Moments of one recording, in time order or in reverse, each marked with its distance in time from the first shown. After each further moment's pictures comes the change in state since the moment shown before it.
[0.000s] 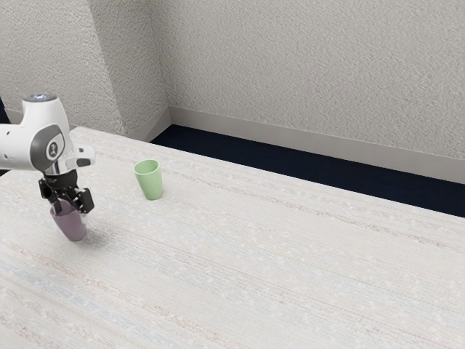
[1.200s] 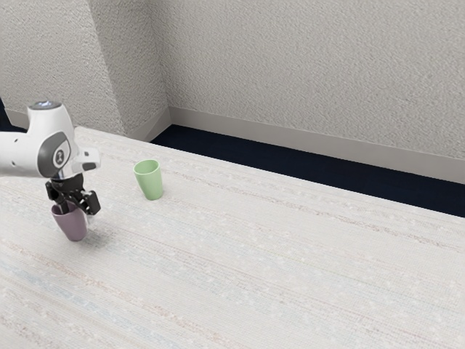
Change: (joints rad) arm -0.008 0.047 0.000 -0.003 -0.026 0.091 0.001
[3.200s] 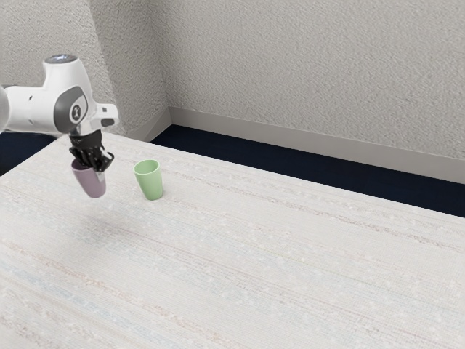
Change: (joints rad) arm -0.072 0.042 -0.003 0.310 -0.028 -0.187 -0.033
